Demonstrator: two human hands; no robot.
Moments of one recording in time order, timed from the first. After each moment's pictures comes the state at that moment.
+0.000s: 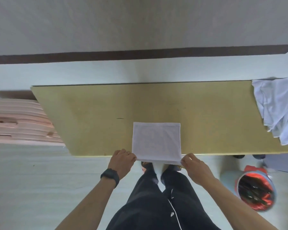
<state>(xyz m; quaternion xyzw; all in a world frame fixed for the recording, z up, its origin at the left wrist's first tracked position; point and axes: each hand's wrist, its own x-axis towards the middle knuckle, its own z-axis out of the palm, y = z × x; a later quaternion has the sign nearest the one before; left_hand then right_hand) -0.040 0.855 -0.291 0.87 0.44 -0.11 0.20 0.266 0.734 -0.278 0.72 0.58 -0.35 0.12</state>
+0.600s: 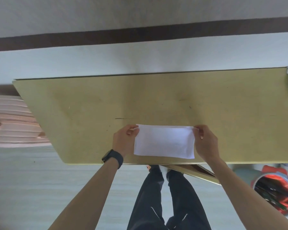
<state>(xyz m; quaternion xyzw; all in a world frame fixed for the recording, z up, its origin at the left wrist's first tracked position) 0.011 0.954 -0.324 0.55 0.68 0.09 0.47 0.284 0.848 -0.341 0.85 0.32 -0.34 -0.24</state>
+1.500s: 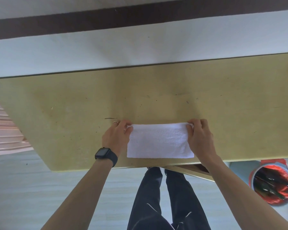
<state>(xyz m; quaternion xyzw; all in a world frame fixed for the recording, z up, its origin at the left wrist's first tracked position) 0.016 0.973 -0.353 0.71 0.63 -0.05 0.30 0.281 0.855 -0.373 0.85 0.46 -0.21 -0.16</state>
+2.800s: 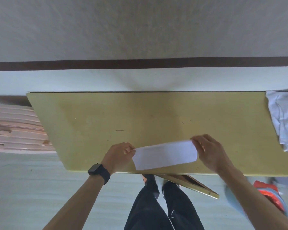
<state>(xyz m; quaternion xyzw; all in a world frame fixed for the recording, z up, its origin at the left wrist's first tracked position) -0.003 0.949 -0.244 0.70 0.58 -0.07 0.42 0.324 0.848 -0.250 0.76 0.58 -0.26 -0.16</state>
